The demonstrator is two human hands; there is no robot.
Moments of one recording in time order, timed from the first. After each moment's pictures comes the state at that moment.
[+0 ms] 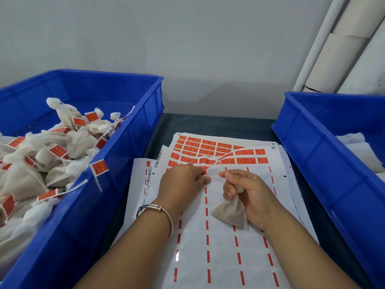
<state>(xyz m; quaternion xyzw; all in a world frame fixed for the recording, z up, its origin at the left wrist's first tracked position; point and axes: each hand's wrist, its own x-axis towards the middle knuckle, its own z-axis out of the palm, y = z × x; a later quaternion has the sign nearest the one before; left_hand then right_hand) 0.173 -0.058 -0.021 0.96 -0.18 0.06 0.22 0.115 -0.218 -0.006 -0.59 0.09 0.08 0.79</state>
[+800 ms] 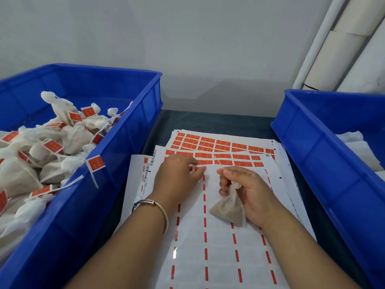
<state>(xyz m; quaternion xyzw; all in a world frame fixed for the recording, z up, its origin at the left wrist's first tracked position) 0.184 -0.057 -0.028 0.94 -0.12 0.10 0.29 0.111 -0.215 -0.002 -0.59 0.10 0.08 0.80</state>
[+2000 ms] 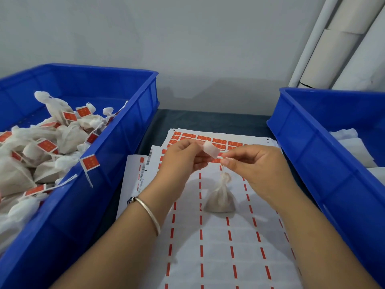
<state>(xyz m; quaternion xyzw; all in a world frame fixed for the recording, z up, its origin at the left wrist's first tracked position) 0.158 -0.080 0.039 0.68 0.06 -0.10 0.73 0.102 -0.225 0.048 -0.85 -0.02 -0.14 0.51</state>
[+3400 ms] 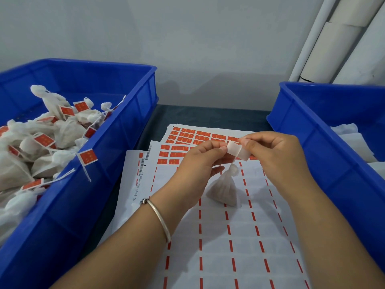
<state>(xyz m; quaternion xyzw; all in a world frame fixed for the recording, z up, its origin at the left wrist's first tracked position) 0.130 -0.102 0.043 0.65 0.00 -0.20 0.73 0.105 -0.242 0.050 -0.85 0.04 -0.22 0.49</state>
